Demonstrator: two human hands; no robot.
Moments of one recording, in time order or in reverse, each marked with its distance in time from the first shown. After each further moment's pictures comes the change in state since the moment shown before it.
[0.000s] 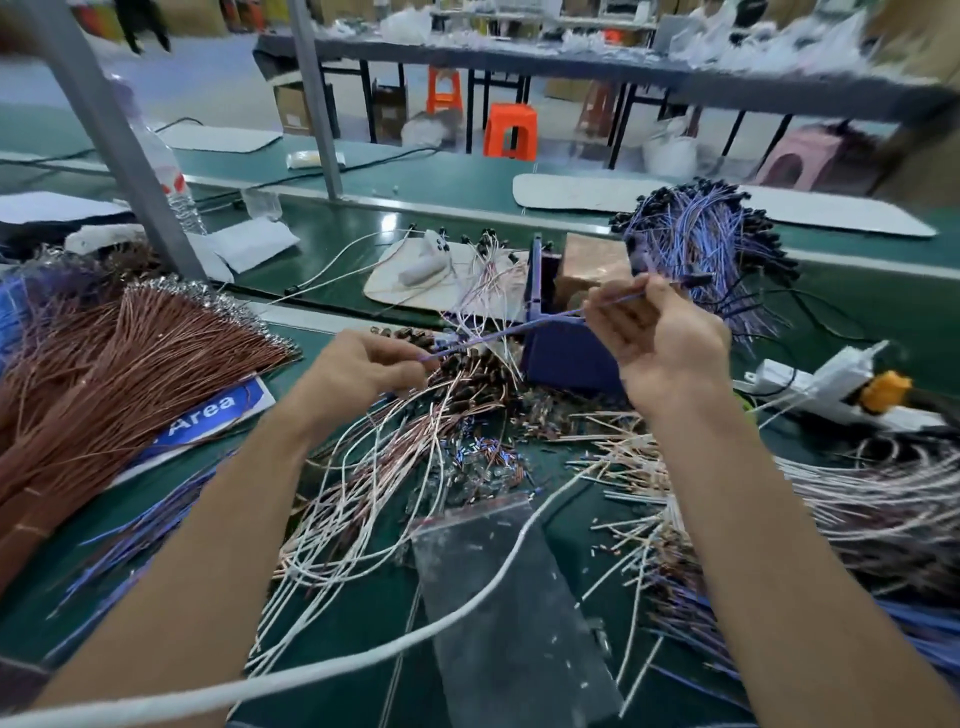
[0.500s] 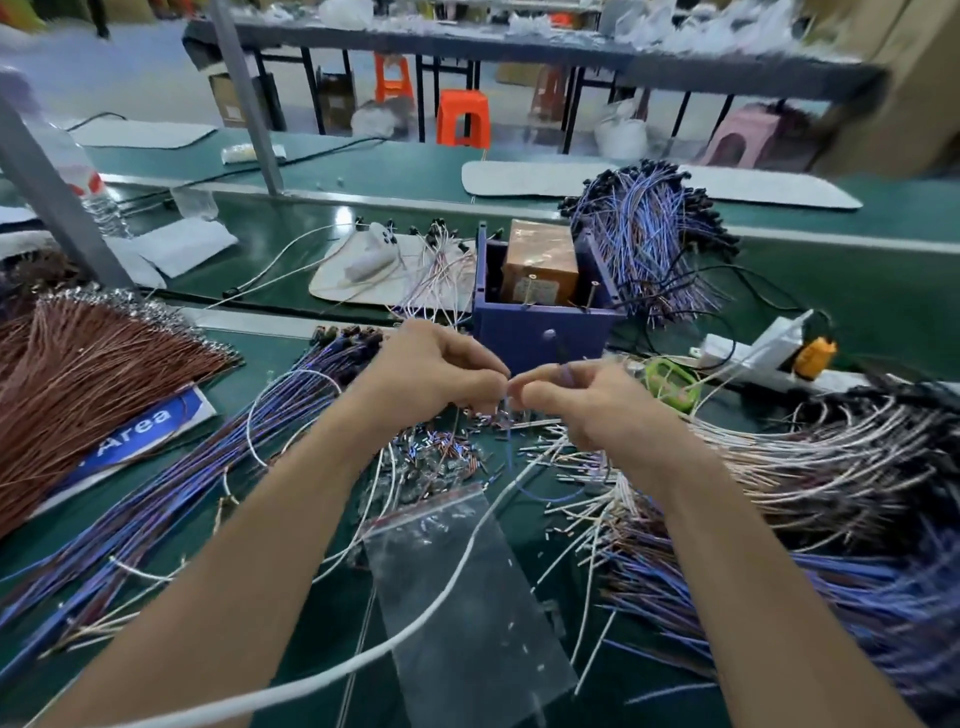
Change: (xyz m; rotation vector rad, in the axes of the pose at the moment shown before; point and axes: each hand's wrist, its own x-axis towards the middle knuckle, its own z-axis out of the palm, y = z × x) left_hand -0.005 0.054 0.087 0.014 -0.251 0.198; right_hand -0.039 0.001 -0.059 -1.060 -0.407 0.084
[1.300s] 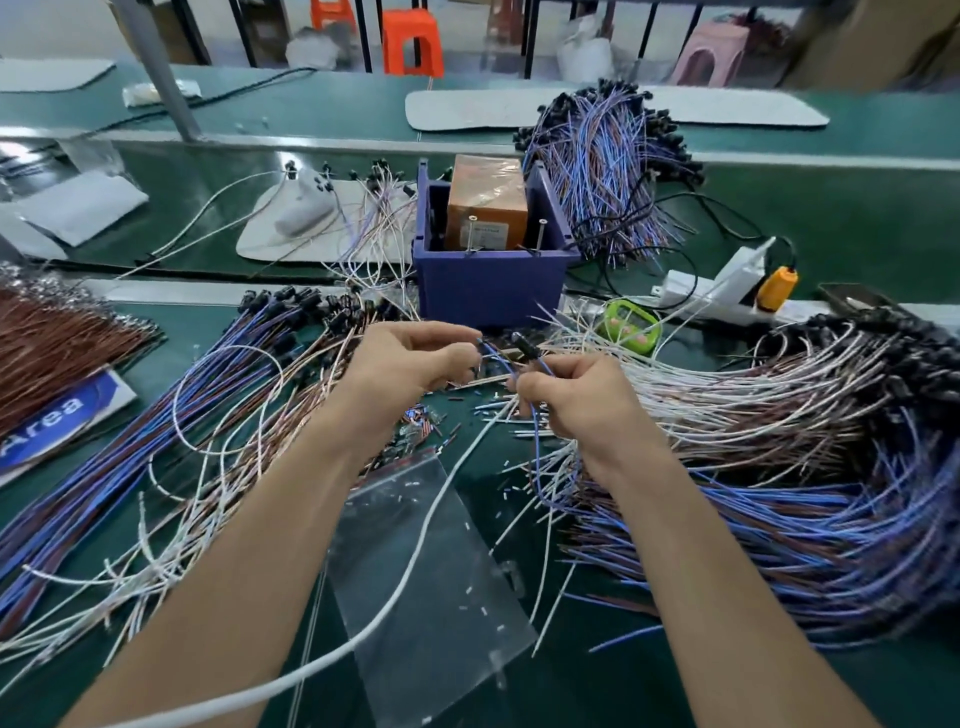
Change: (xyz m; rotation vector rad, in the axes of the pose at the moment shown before) left_hand 0.014 -0.033 0.051 -0.356 0.111 -0.147; right_hand -0.004 0.059 0.000 0.223 0.320 0.082
